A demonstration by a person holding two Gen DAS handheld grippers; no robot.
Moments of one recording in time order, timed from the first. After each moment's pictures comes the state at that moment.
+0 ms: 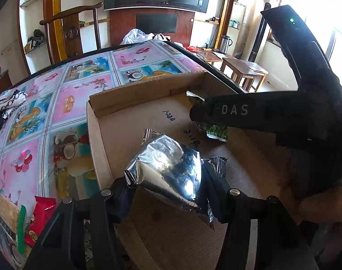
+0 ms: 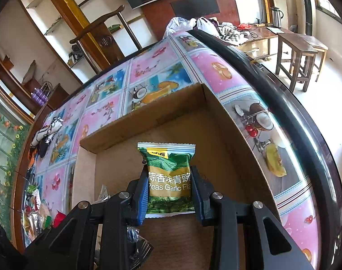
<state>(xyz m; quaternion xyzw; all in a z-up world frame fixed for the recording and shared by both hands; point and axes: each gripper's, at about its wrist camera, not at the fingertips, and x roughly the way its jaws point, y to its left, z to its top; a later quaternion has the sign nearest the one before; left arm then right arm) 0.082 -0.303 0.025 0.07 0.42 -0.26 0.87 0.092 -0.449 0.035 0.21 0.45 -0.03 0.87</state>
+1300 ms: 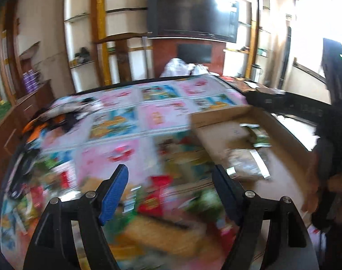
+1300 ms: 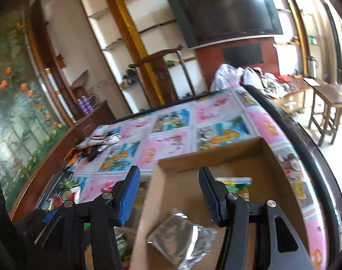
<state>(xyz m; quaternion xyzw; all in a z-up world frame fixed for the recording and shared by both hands) 0.035 -0.158 0.077 0.05 0.33 -0.15 0.93 0.045 -0.381 0.100 0.16 0.28 0.09 0.94</state>
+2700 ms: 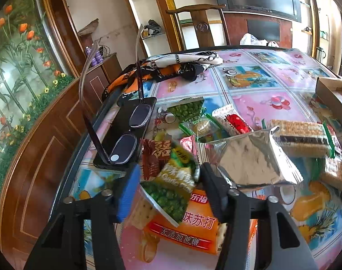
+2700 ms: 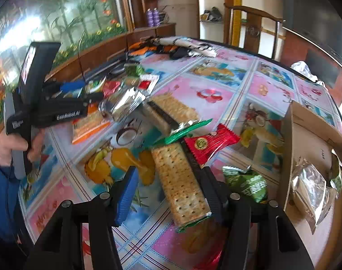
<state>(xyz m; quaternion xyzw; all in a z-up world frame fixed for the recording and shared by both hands) 0.055 0.025 0.032 0.11 0.38 0.05 0.92 0.008 -0.188 0.028 -0.09 0.42 0.27 0.86</state>
